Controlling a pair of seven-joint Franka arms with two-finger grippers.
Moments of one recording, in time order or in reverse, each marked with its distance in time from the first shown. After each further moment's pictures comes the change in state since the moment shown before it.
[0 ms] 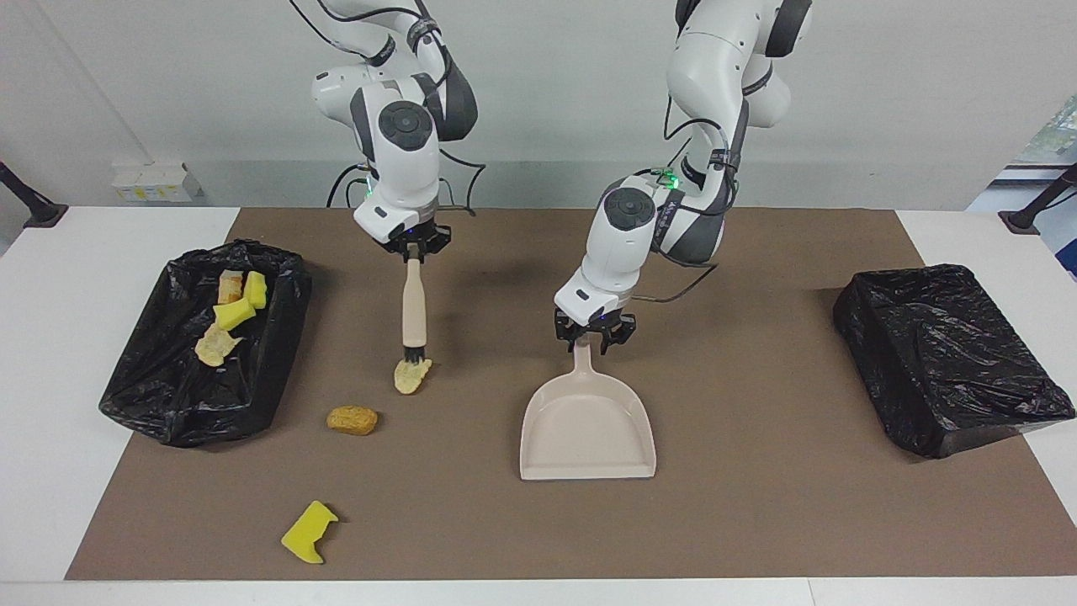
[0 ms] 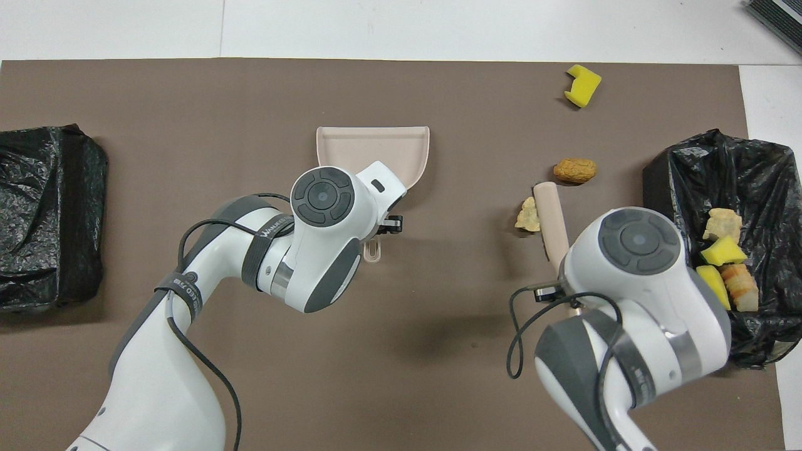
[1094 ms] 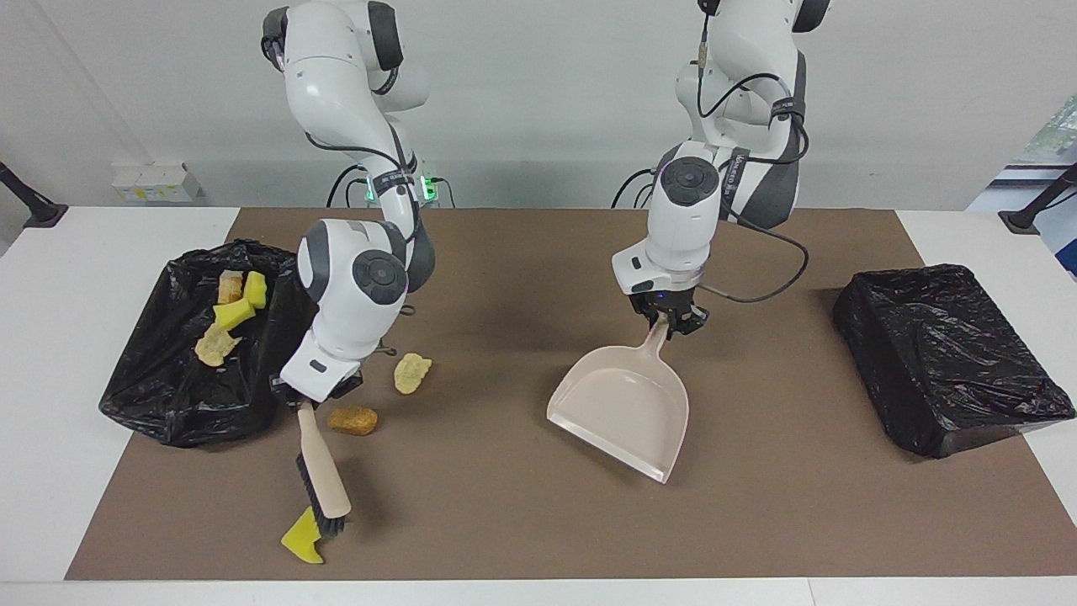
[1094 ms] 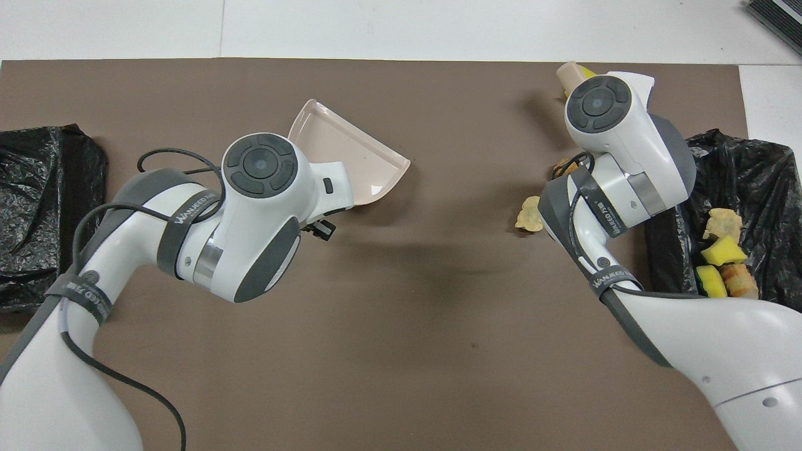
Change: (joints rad) left arm 0.132 -0.173 0.027 -0.028 0.169 -0.283 0.735; right arm -0.143 0.620 -0.007 0.643 -0.475 0.129 -0.198
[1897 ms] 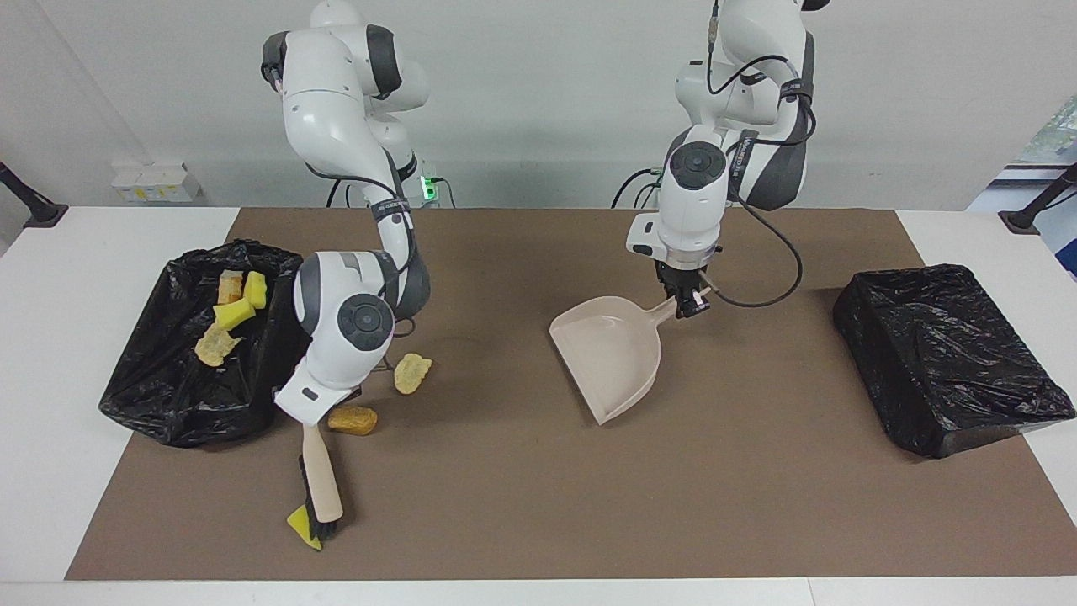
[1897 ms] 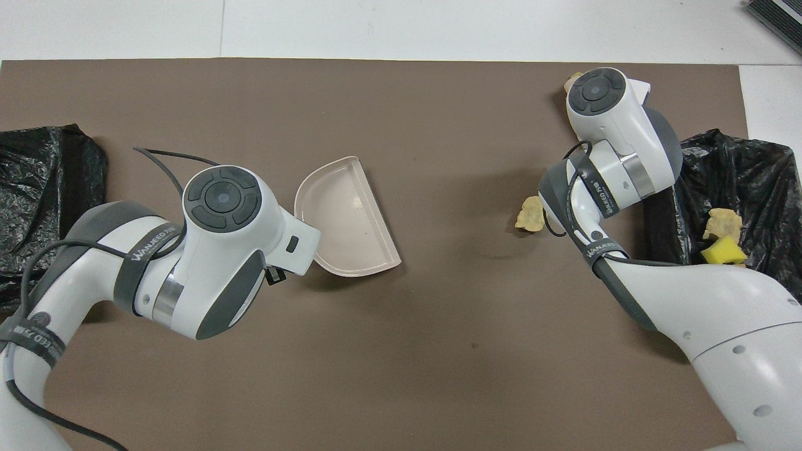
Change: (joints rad) left arm -0.012 -0.100 -0.026 -0.168 0.039 0.026 0.430; right arm 0.005 0.040 0.015 0.032 0.110 -0.172 0.006
